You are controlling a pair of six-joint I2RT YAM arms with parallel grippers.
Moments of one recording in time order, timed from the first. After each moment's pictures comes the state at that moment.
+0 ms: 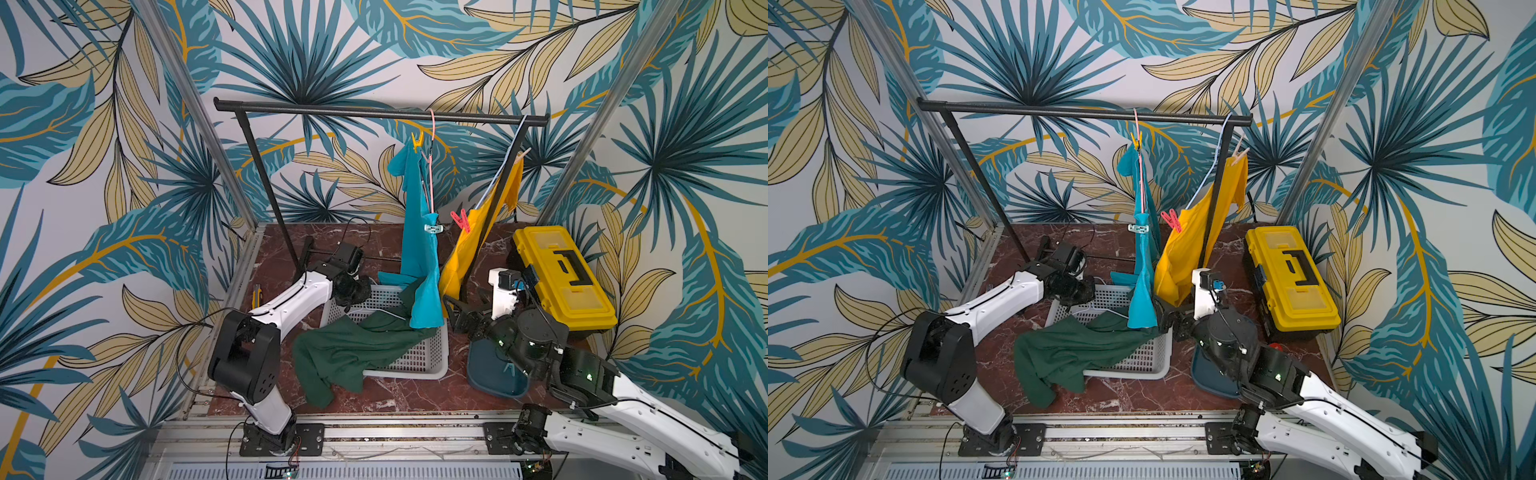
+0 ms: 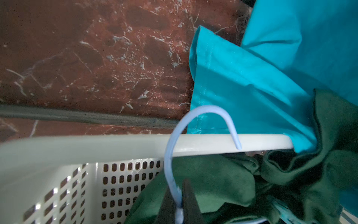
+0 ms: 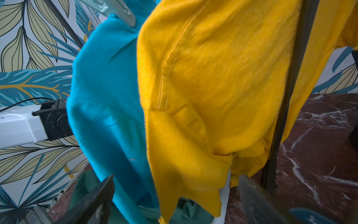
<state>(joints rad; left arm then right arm) -0.41 1.66 1.25 -0.68 0.18 -0.61 0.97 0.74 0.91 -0.39 0.52 0.42</state>
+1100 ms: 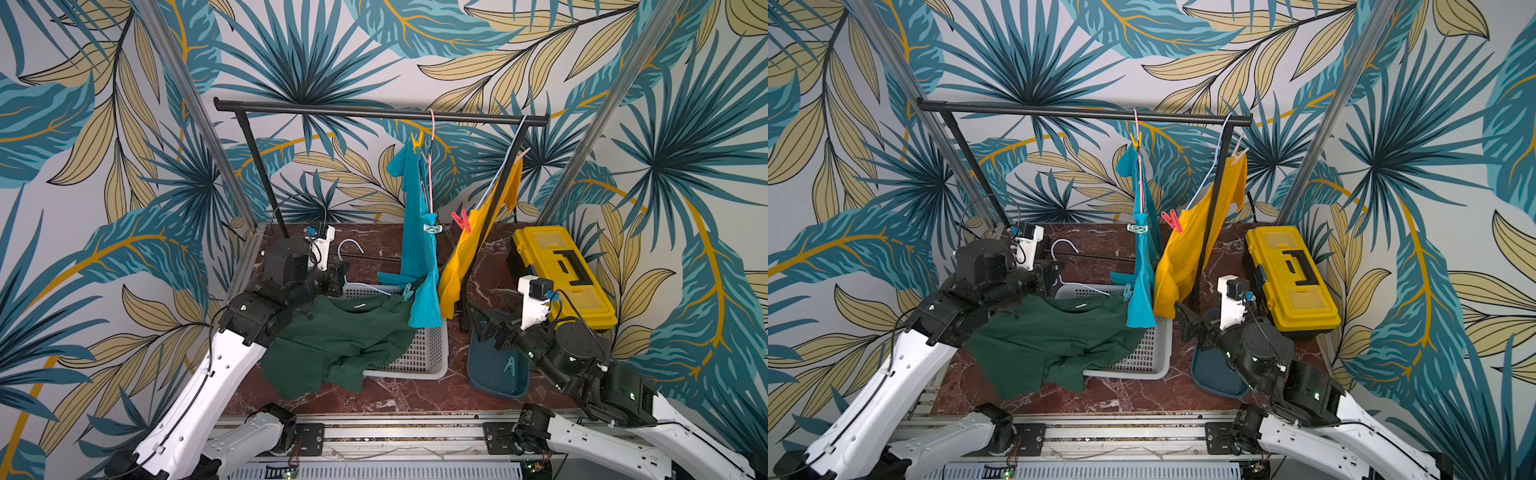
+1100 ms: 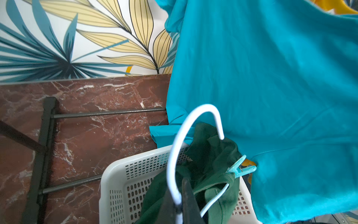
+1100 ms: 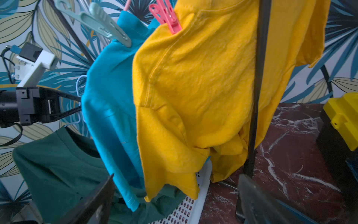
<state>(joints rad) -0.41 1.02 1.27 -0.68 0.16 -0.27 0.97 0.58 0.94 -0.54 0.47 0.34</state>
